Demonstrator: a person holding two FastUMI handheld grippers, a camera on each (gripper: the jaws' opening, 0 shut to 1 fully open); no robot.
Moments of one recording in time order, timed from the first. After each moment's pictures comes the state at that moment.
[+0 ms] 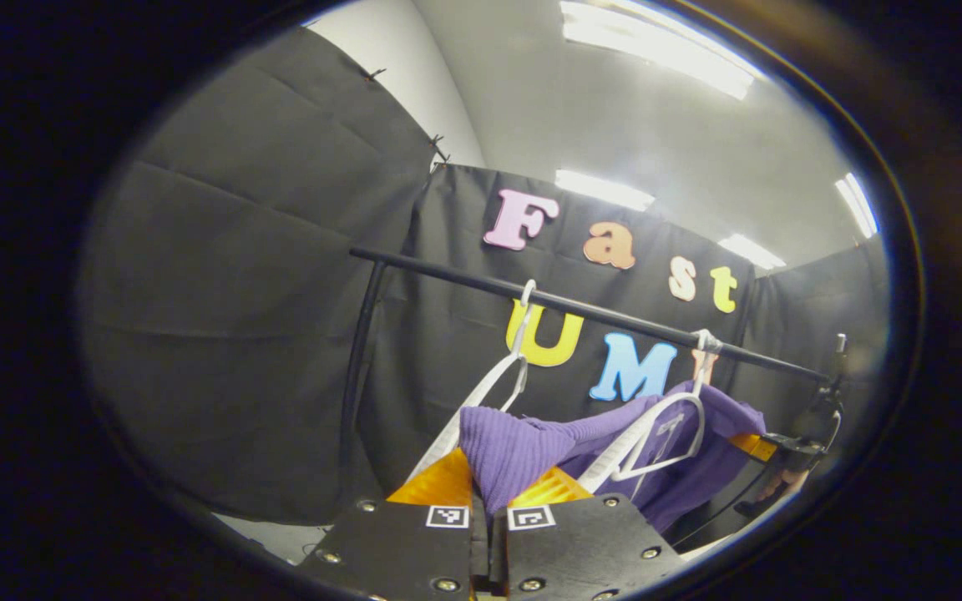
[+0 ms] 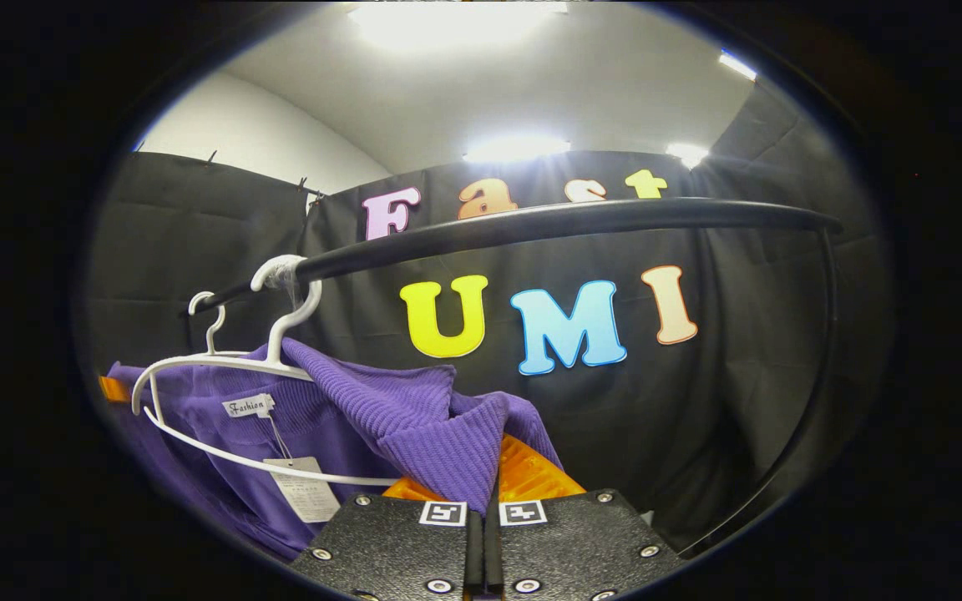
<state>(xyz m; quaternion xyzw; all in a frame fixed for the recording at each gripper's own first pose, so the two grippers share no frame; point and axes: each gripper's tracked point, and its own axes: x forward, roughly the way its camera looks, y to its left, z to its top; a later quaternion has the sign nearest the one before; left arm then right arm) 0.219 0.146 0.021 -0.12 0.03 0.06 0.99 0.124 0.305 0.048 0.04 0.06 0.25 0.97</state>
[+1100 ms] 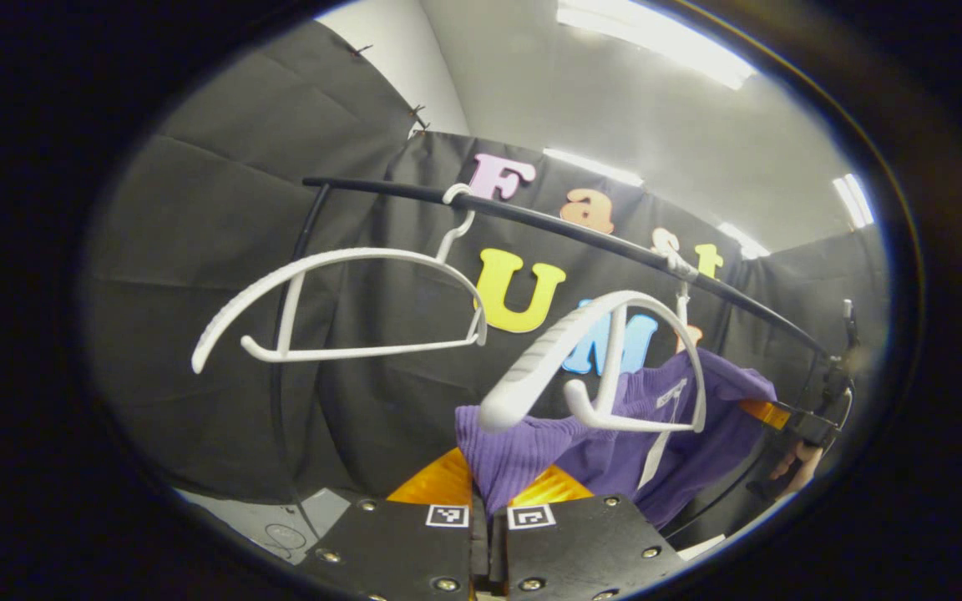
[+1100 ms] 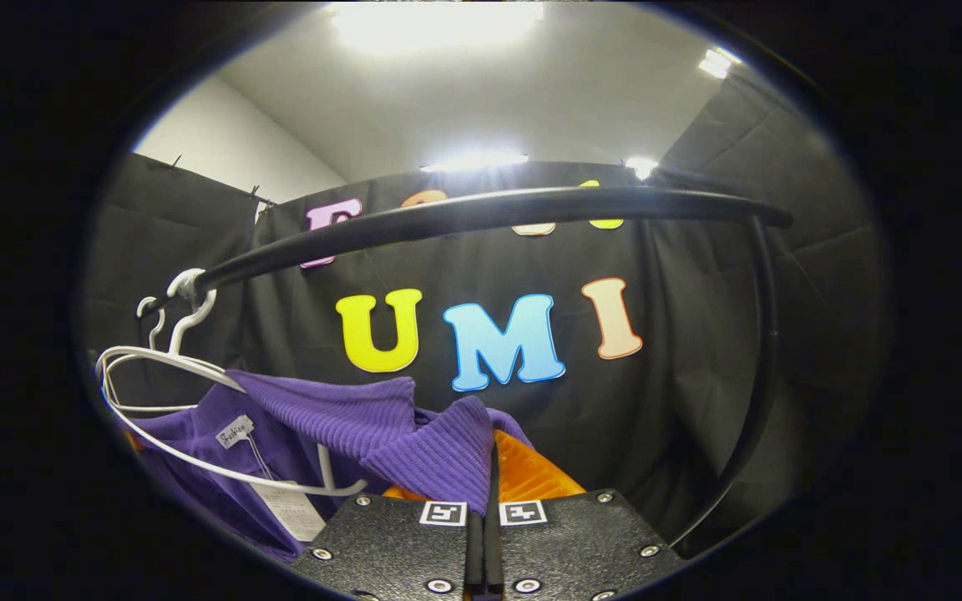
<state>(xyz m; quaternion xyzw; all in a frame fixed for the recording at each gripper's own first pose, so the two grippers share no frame) 0.281 0.030 -0.047 -0.13 0.04 0.02 0.99 0.196 0.212 0.047 0.04 0.02 0.17 0.99</state>
